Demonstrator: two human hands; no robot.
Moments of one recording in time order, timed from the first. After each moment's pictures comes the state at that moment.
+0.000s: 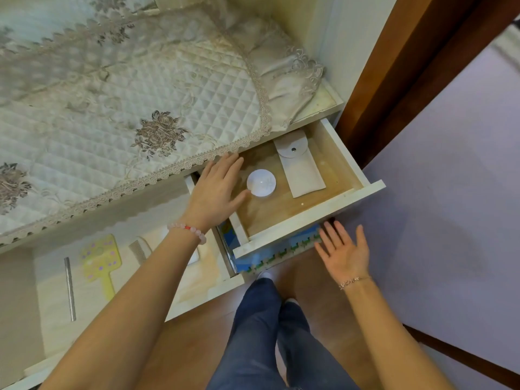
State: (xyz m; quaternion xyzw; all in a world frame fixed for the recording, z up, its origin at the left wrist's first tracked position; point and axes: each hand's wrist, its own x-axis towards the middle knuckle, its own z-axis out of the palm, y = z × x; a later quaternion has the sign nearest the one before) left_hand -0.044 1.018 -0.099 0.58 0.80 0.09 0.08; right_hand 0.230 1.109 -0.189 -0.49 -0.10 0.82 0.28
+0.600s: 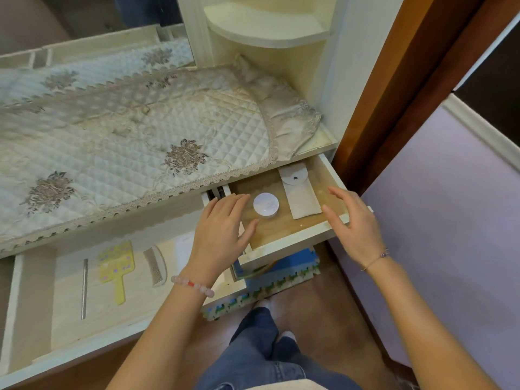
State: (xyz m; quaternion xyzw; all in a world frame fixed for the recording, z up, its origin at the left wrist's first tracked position) left_hand 0.028 0.955 -0.027 0.53 0.83 0.16 0.00; right_hand 0.214 1.137 -0.048 -0.34 -0.85 0.32 0.22
